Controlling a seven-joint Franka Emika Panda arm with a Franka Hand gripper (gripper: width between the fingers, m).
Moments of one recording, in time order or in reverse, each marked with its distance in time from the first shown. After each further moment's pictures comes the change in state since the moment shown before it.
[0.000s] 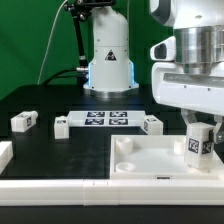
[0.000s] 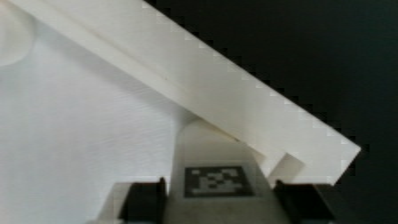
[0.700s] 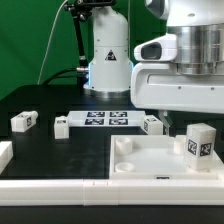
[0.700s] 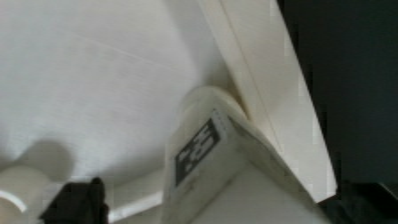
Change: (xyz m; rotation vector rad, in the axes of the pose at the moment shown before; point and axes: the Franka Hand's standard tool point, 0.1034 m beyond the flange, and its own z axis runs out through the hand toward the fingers) arm 0.017 0.000 -0.003 -0.066 -0.057 -0.744
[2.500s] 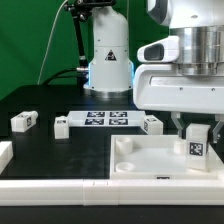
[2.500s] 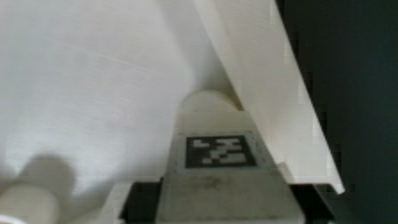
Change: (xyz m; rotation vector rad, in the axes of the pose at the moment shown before) arm -0.006 -0.002 0.004 0.030 0.078 0.328
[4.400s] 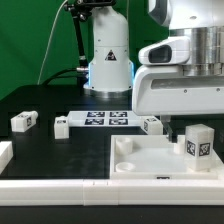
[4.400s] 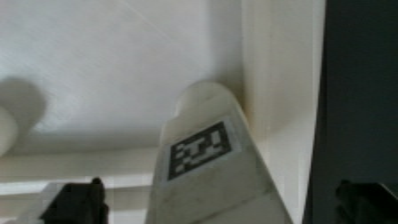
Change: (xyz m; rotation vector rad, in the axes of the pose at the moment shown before) arm 0.004 -0.001 0.001 -0.003 0.003 -0.605
